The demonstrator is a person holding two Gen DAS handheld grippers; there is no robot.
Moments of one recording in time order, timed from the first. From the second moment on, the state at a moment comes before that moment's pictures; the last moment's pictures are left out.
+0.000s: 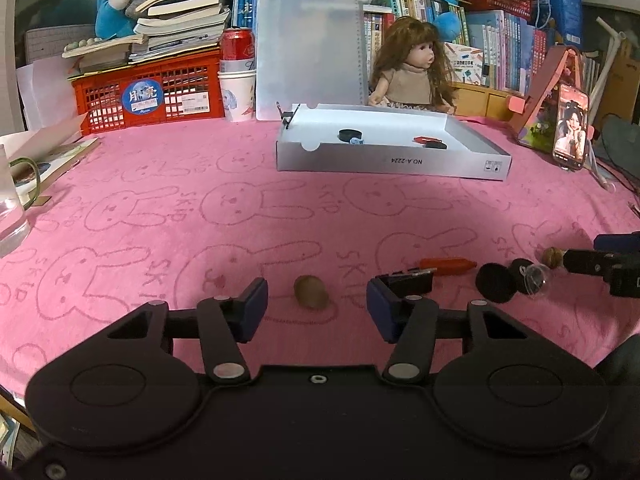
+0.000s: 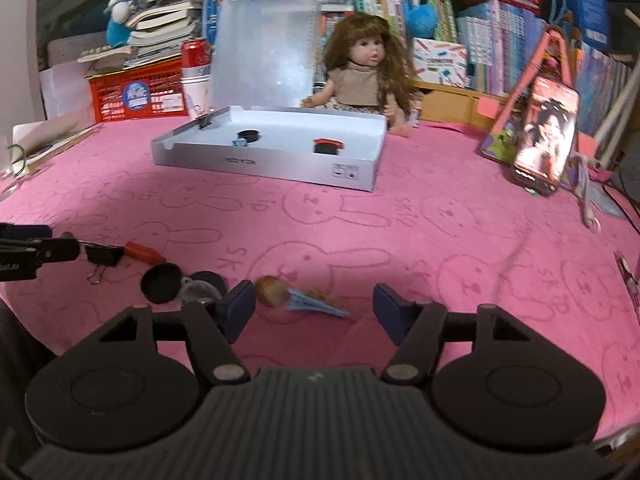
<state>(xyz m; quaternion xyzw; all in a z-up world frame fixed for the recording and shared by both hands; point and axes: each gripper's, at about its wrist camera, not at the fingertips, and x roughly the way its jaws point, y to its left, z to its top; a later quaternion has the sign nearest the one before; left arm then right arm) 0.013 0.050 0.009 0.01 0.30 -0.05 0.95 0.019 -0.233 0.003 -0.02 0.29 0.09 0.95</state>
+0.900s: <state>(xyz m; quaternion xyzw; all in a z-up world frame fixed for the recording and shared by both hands) 0.020 0.038 -0.001 0.03 0.28 -0.03 0.96 0.028 -0.230 -0.008 0.00 0.29 0.07 0.96</state>
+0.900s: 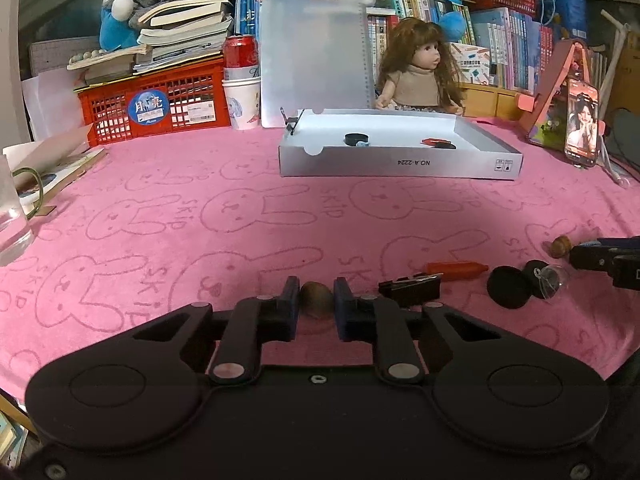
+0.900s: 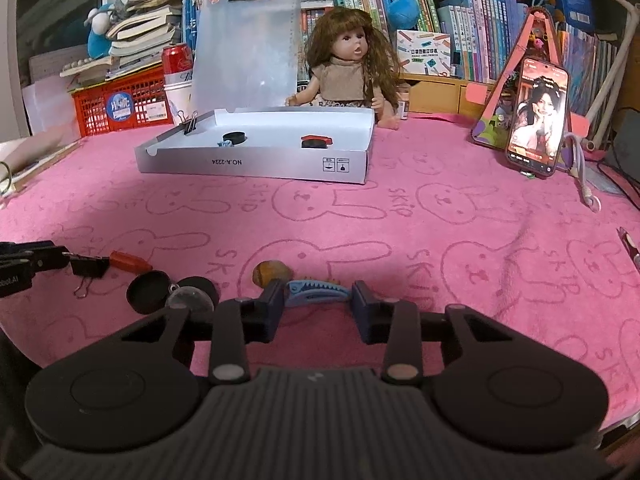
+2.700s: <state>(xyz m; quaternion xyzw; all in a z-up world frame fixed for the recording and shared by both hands) 0.183 0.010 0.079 -0.03 0.30 -0.08 0.95 0.170 -0.213 0.061 0.02 0.28 0.09 0.96</state>
